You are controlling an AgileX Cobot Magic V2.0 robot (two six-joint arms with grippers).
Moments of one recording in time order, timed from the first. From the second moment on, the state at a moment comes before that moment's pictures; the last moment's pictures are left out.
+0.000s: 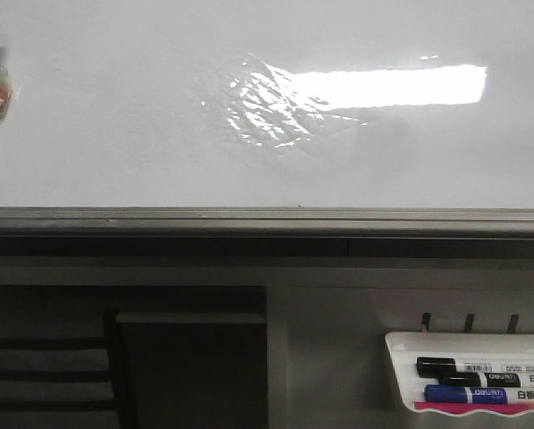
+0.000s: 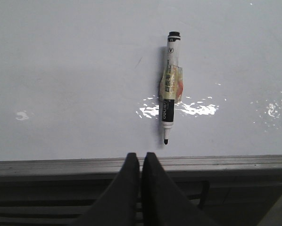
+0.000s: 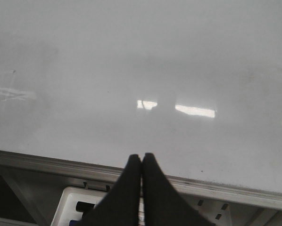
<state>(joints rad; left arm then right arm) -0.03 0.43 -0.50 -0.15 0.50 0.10 0.03 0.48 -0.52 -0.02 0.47 -0.03</state>
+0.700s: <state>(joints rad) -0.03 0.43 -0.50 -0.14 0.50 0.10 0.03 0.50 -0.52 -0.02 0.44 -0.03</state>
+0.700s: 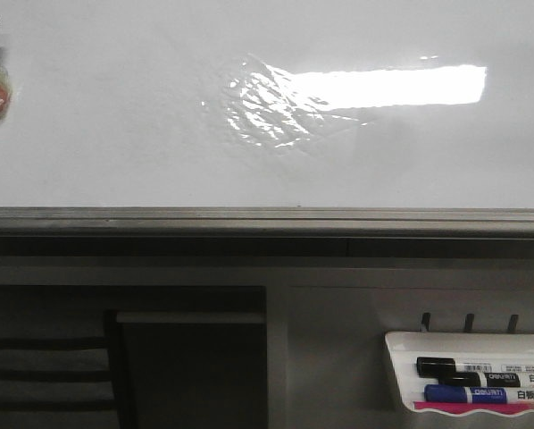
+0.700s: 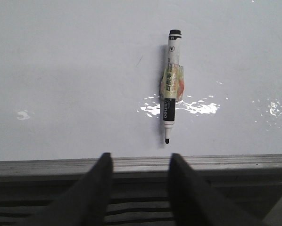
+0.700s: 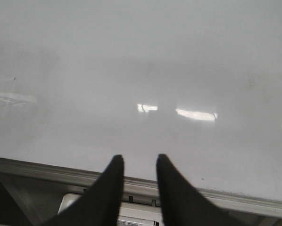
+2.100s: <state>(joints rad) -0.17 0.95 -0.54 -0.20 0.17 0.24 0.03 0.50 -0.52 -0.02 0.43 -0.03</state>
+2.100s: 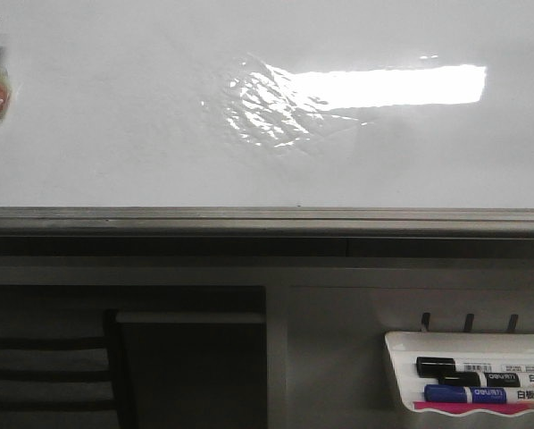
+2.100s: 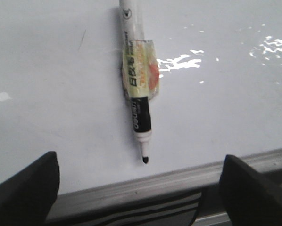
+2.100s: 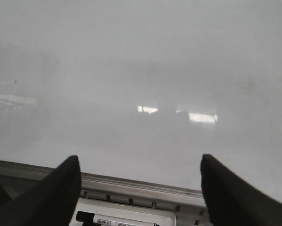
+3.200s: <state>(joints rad) -0.20 1.33 -0.66 -0.19 -0.04 0.24 0.03 0.50 -0.52 -0.02 0.43 -0.03</state>
